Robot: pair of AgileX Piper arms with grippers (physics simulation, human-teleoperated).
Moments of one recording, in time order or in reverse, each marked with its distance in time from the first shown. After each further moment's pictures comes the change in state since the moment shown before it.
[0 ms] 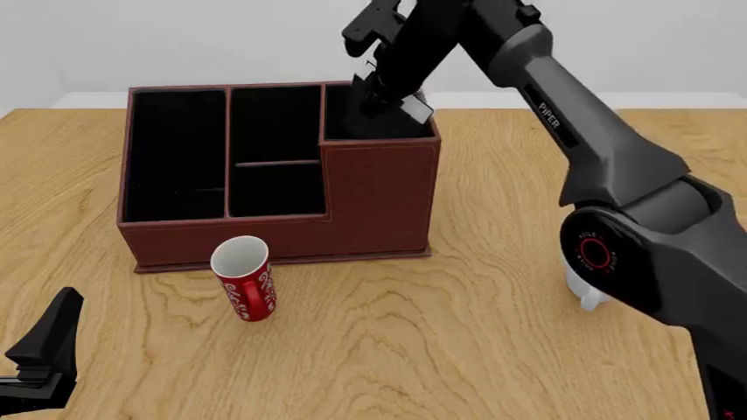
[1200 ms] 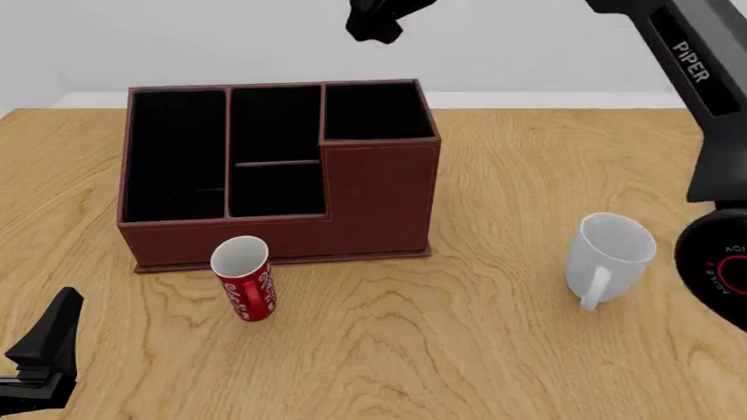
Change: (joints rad) left arm 0.000 0.000 0.000 0.000 0.000; right arm 0.068 -0.298 0.106 -0.070 0.021
